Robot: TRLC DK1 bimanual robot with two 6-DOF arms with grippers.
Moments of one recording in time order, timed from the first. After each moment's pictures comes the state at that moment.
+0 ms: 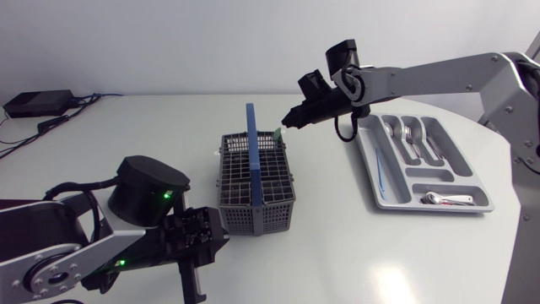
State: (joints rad) left arm -0.77 1.21 0.57 -0.25 0.03 0.63; right arm 0.30 2.15 1.63 -0.25 -0.50 -0.22
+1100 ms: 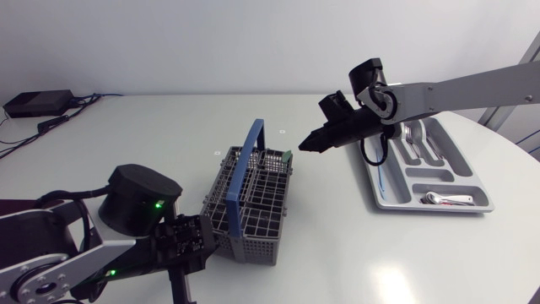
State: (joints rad) left arm -0.77 1.16 0.53 -0.30 -0.01 0.63; right arm 0.25 1.95 1.31 -0.30 -0.57 -0.26
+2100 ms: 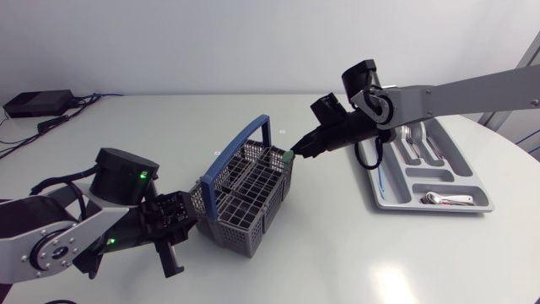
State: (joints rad) left arm -0.53 1.23 0.52 -0.19 -0.03 0.75; right arm 0.30 1.92 1.27 -0.27 -0.60 -0.29
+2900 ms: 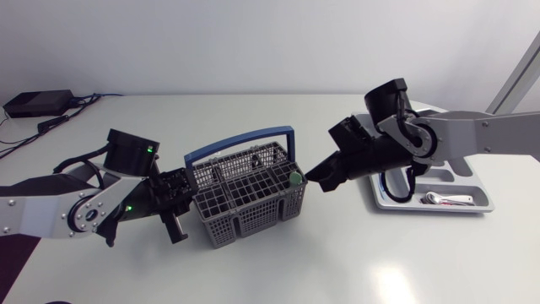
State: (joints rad) left arm -0.39 1.43 0.60 -0.01 -0.02 0.84; right arm 0.32 1.64 0.94 -0.25 -0.57 -0.30
